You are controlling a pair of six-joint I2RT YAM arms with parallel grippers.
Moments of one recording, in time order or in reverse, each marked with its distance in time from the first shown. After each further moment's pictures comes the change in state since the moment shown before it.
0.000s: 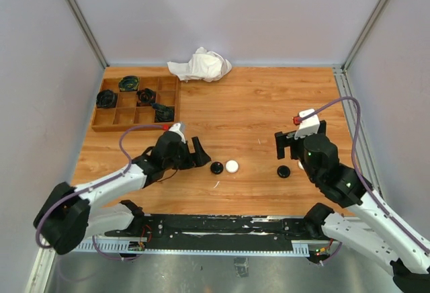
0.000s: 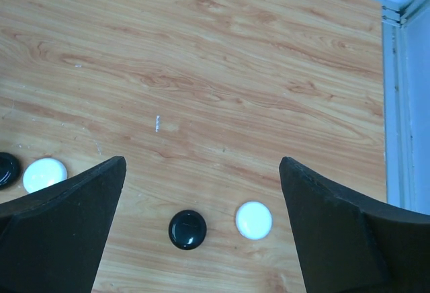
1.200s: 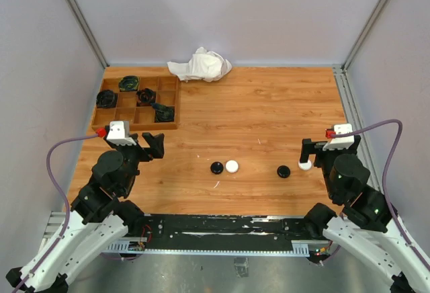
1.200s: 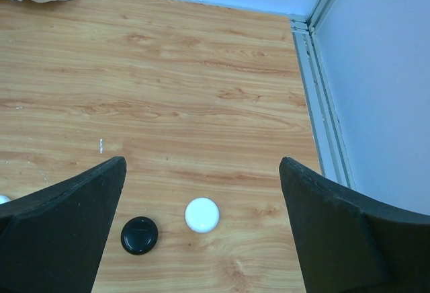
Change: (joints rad) left arm 0.010 -0.814 0.163 -0.431 -0.608 0.457; right arm 0.000 -0.291 -0.016 -0.109 0.223 -0.050
